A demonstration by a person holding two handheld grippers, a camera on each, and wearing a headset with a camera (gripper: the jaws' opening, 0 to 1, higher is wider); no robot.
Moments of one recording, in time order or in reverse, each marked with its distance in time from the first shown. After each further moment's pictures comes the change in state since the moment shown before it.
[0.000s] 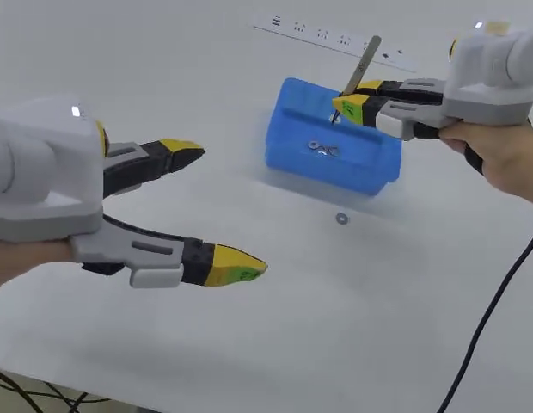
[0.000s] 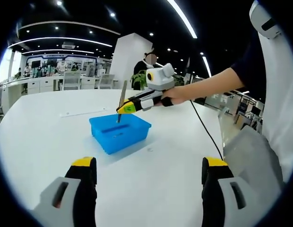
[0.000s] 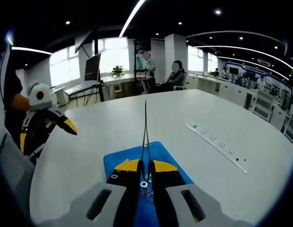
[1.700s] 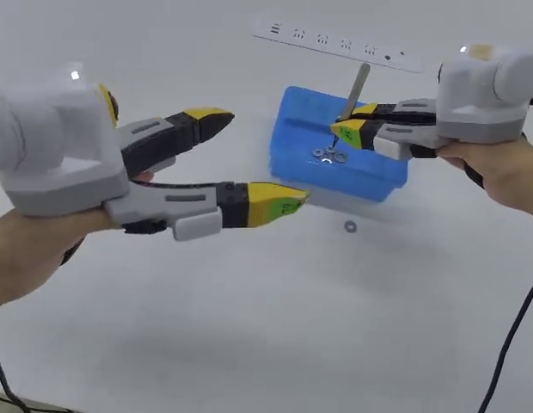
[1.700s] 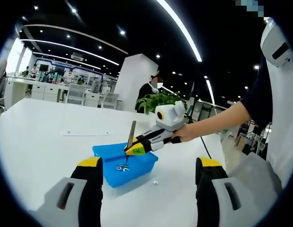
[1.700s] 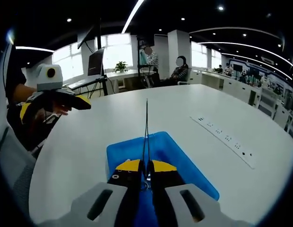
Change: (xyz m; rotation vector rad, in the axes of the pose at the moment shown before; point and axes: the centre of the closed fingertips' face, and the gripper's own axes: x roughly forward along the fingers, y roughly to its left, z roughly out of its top) left arm 0.026 0.027 0.066 -0.062 -0.217 0.005; right arm -0.004 0.023 -0.012 -0.014 0.032 0.041
